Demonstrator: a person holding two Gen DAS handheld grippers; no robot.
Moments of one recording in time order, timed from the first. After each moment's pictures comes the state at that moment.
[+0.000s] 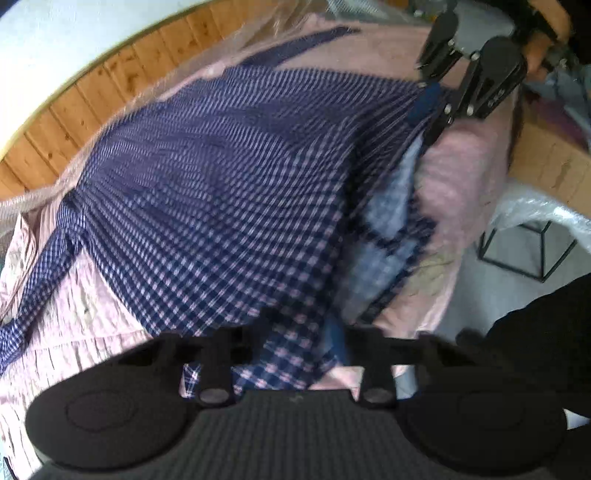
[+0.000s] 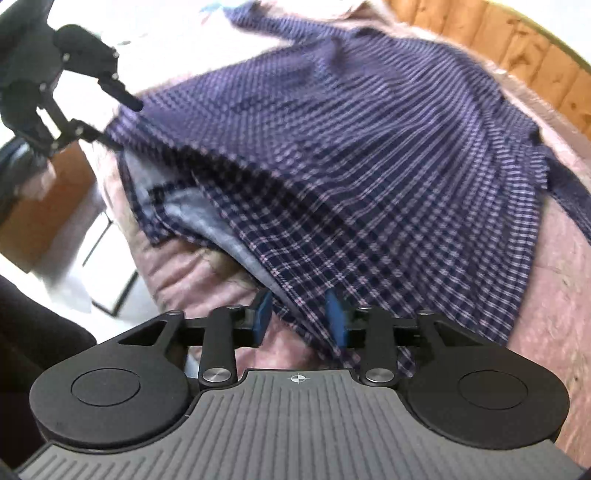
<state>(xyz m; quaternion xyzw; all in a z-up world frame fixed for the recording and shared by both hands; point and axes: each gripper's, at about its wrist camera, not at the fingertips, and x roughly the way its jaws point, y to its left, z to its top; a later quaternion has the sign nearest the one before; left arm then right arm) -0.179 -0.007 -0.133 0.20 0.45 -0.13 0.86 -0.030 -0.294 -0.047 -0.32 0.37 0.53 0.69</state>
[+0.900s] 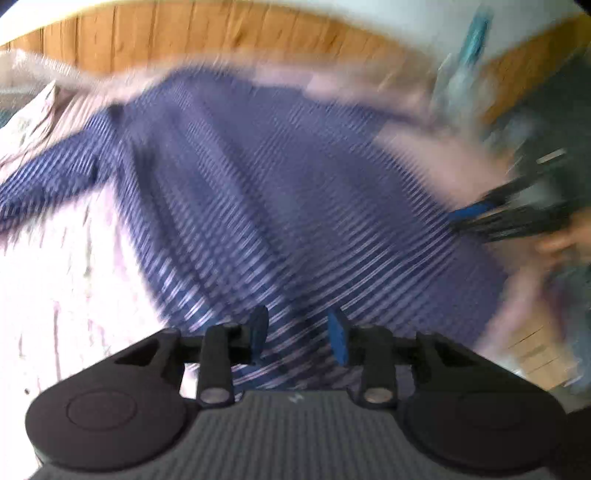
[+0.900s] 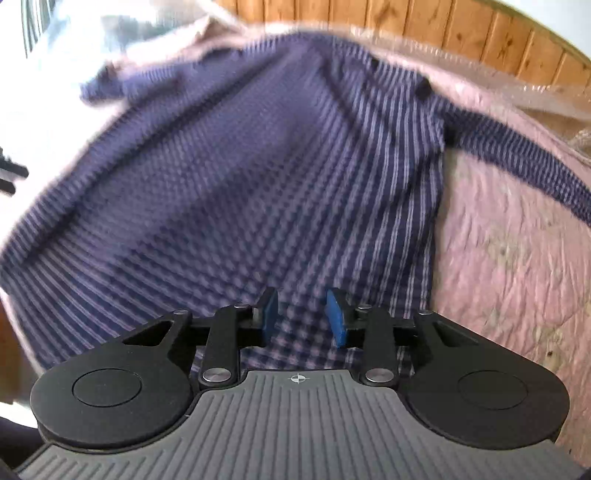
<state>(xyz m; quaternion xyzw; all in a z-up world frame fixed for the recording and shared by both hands) -0.088 0.057 -0.128 -0.03 0.49 -0.07 0.87 0.065 -0.293 -0.043 -0.23 0.42 0.40 0.78</state>
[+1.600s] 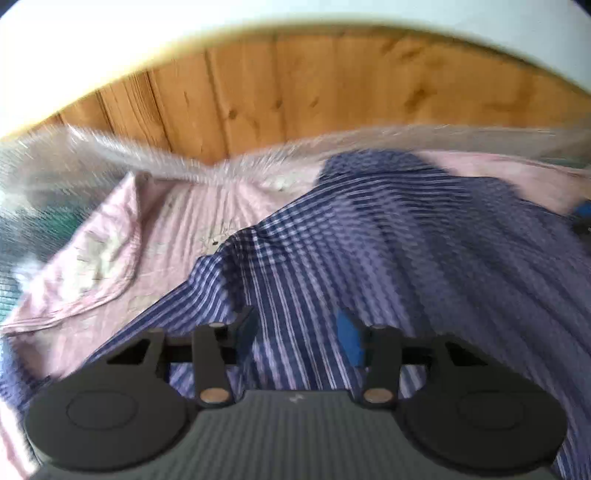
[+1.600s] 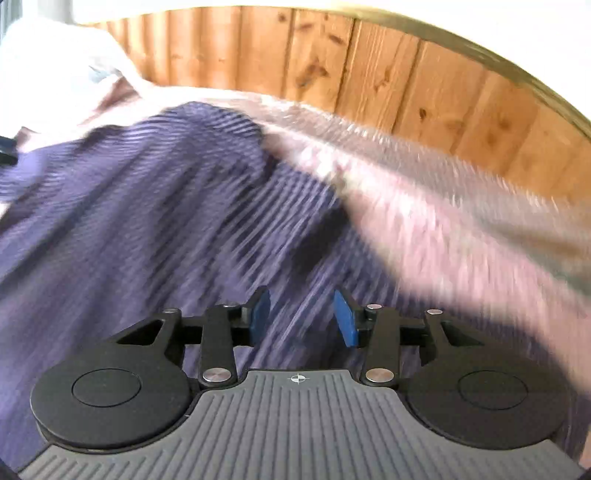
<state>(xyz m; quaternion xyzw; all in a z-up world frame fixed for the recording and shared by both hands) 0.218 0.152 -0.106 -0.01 0.45 0.16 0.88 0.383 -0.202 -0.012 -0.27 0.34 0.40 0.81</state>
